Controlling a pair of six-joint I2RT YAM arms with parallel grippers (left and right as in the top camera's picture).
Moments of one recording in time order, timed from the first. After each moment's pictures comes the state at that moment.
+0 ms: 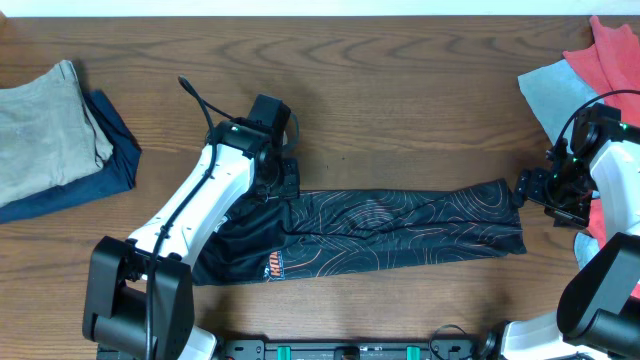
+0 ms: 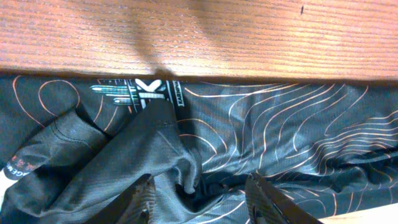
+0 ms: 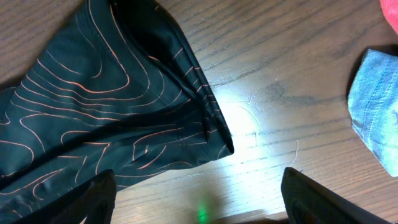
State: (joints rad) left arm -0.36 1.68 1.20 -0.95 0.16 -0.44; right arm -0.35 1.69 1.23 -1.21 0.00 0.09
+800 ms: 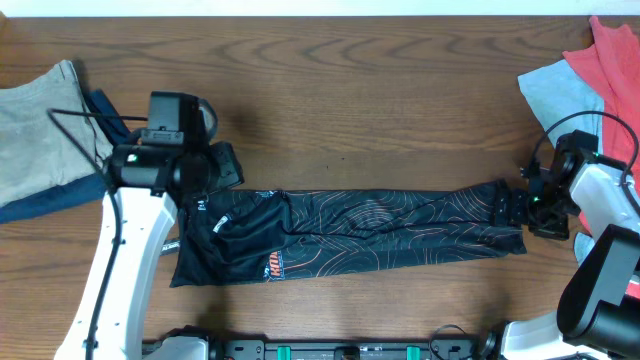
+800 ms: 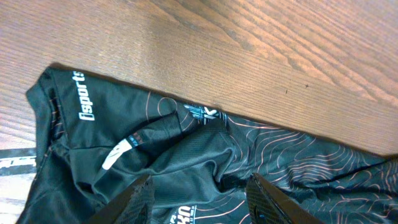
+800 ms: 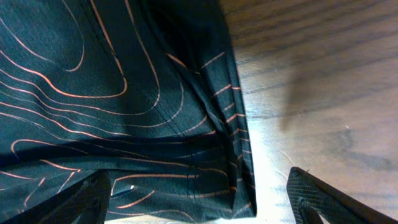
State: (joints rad) left arm -0.08 1.33 1.20 -1.04 0.17 -0.44; right arm -0.35 1.69 0.97 -0.93 -0.07 -0.10
